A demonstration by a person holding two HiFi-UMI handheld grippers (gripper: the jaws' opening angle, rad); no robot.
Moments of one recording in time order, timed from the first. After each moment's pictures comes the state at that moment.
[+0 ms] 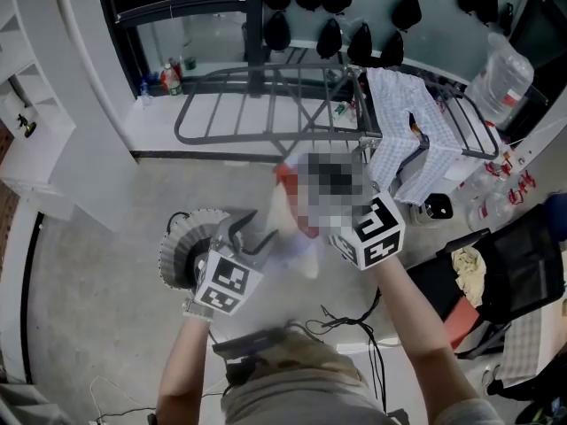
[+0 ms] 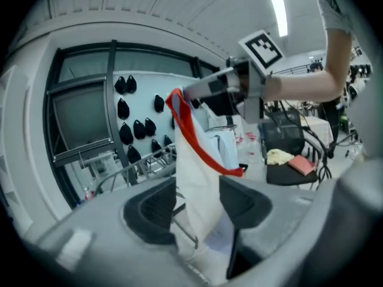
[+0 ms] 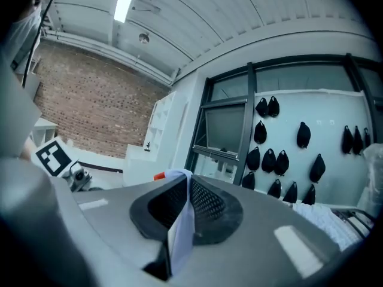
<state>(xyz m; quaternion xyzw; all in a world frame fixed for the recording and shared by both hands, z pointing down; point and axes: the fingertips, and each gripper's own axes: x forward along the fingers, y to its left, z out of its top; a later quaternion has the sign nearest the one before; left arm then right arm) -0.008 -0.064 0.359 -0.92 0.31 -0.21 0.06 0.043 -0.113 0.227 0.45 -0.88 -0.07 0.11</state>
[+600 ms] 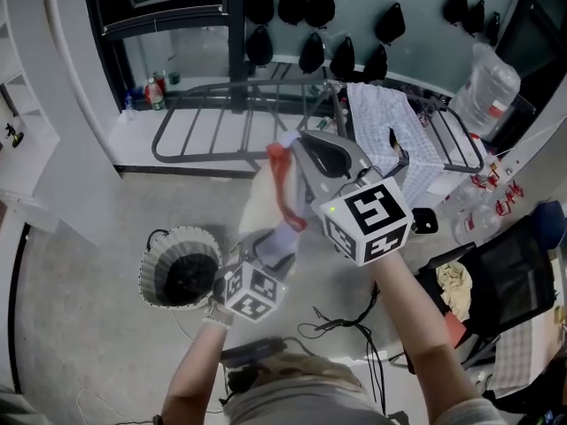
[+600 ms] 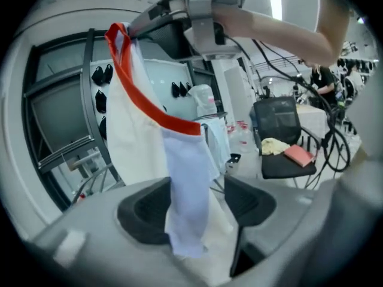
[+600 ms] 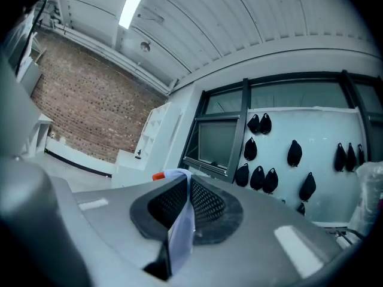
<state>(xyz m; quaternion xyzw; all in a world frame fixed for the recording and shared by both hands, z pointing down) 0.098 -0.072 0.419 -0.92 0.28 -0.28 0.06 0.092 -0.138 0.159 0.47 -0.87 -0.12 0.07</state>
